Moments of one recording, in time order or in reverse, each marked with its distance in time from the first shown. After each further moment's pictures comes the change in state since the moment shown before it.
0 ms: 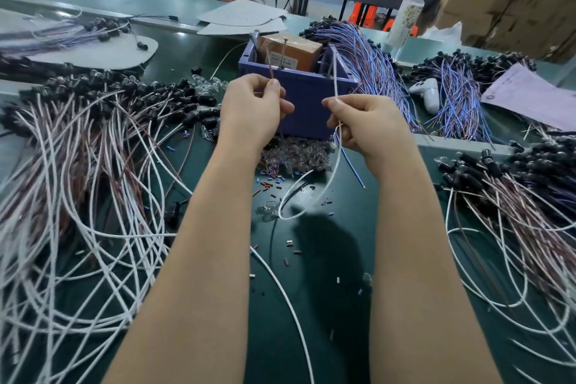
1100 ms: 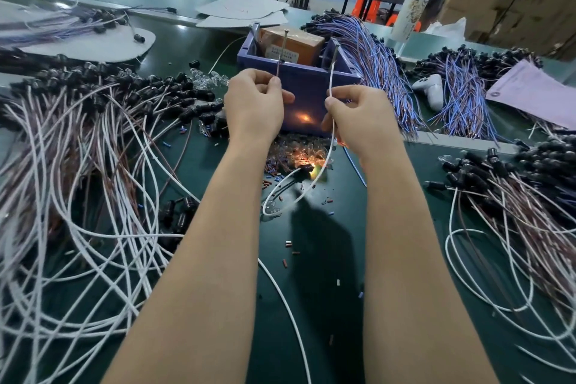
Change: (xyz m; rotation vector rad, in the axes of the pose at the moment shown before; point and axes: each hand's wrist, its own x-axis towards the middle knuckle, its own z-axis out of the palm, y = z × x) left_hand 0.019 -0.019 0.018 0.014 0.111 0.030; right_hand 0.008 0.005 0.013 -0.229 0.079 -0.081
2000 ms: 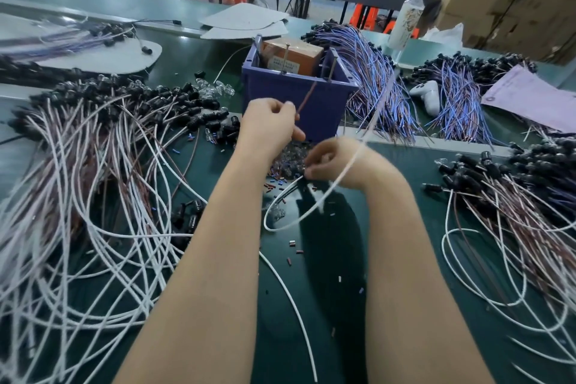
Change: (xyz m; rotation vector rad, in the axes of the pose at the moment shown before) left_hand -0.015 0.006 -0.009 0.074 -0.256 -0.145; right_hand -0.021 0.001 -0.006 -0.508 -0.500 0.062
